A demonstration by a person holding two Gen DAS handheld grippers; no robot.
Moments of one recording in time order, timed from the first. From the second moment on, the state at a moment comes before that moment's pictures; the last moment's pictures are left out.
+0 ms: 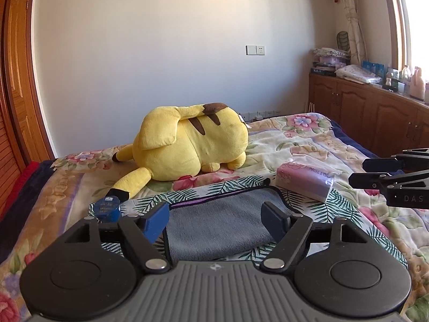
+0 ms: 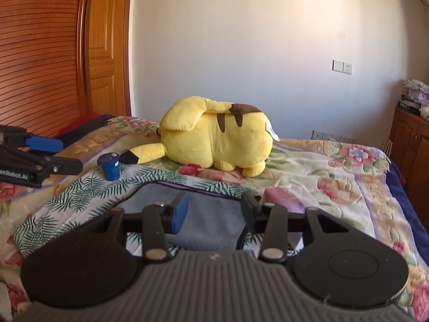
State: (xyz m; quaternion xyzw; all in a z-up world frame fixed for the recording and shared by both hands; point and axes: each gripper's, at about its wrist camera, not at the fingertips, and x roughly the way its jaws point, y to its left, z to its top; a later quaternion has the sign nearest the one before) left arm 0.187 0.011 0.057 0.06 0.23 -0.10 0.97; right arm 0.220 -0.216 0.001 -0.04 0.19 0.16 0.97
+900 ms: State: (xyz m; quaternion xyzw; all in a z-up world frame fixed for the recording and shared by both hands) left arm 0.072 0.015 0.089 0.05 0.21 -0.08 0.97; right arm 0.125 -0.214 0.045 -0.03 0.15 0.13 0.98
